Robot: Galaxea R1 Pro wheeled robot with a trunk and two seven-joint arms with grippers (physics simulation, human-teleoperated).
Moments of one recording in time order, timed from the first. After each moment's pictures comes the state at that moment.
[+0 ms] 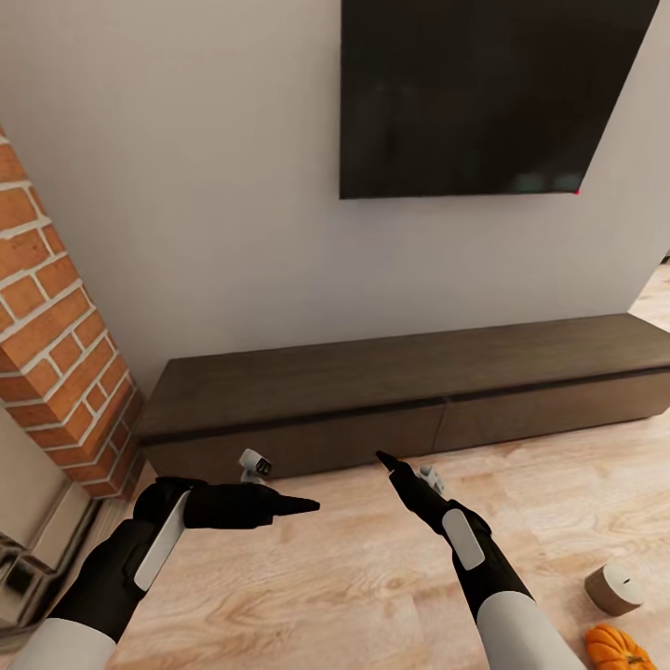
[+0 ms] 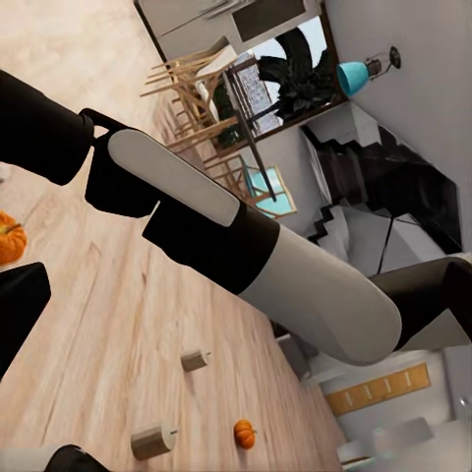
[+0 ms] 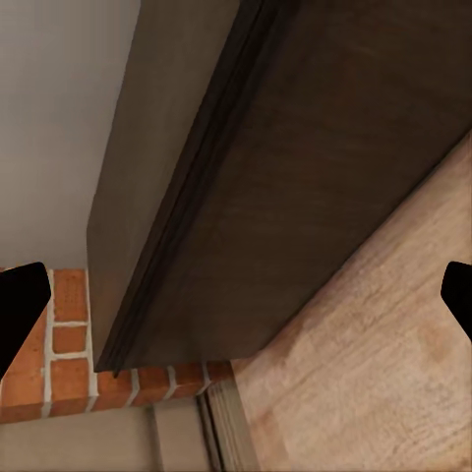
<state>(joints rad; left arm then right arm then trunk) -0.50 0.15 -0.19 -1.24 0.43 1.04 -1.33 -0.61 0.14 -0.30 -0.67 -0.63 0.40 0.37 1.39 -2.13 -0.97</state>
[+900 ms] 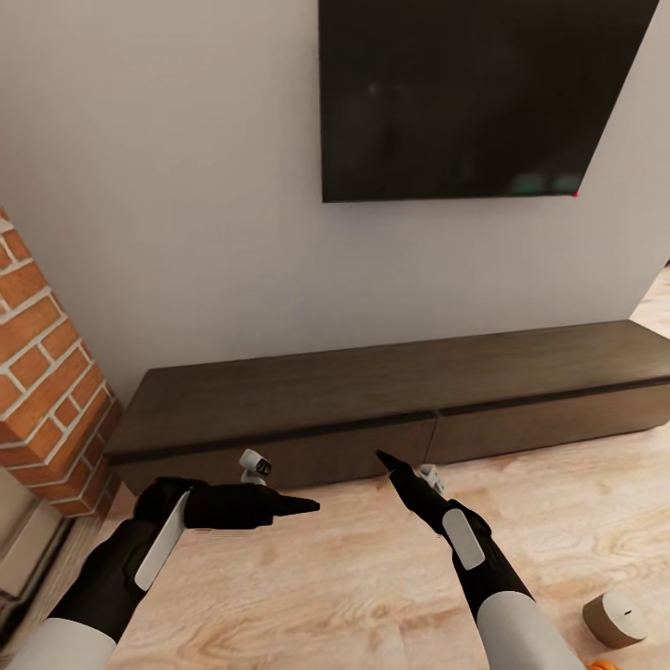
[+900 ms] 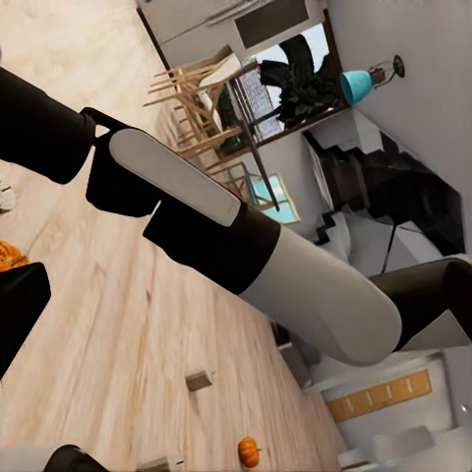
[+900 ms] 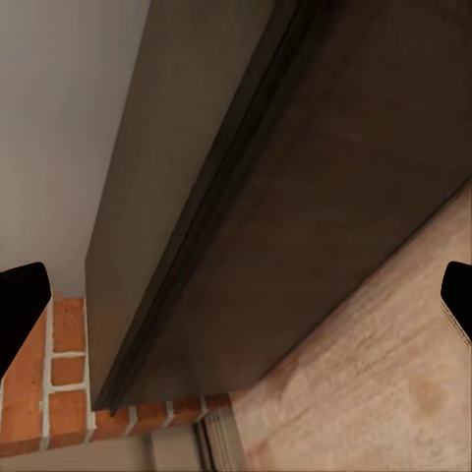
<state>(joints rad) -0.50 0.15 -0.19 -1.24 0.43 1.04 -1.33 -0.61 0.14 -0.30 -0.67 -0.63 0.40 0.37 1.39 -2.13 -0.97</state>
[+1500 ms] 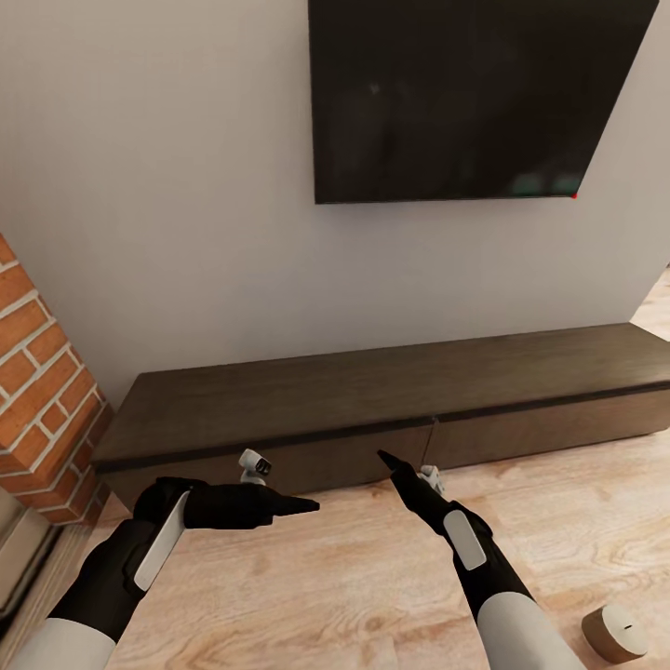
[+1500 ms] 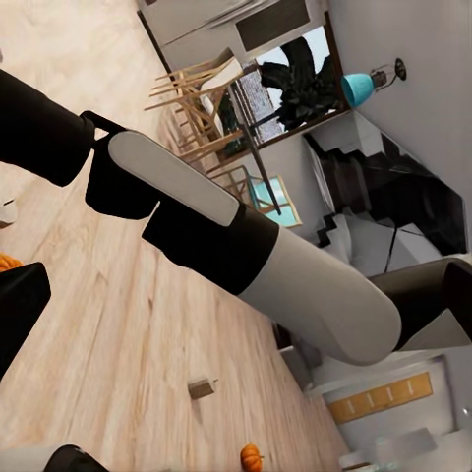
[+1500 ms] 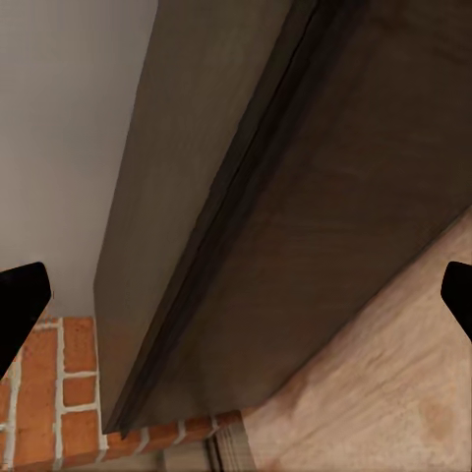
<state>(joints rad) -0.50 0.15 -0.19 -1.24 0.43 1.04 -1.34 -0.61 0.14 -0.32 -0.66 -0.65 0.40 0.38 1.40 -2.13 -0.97</state>
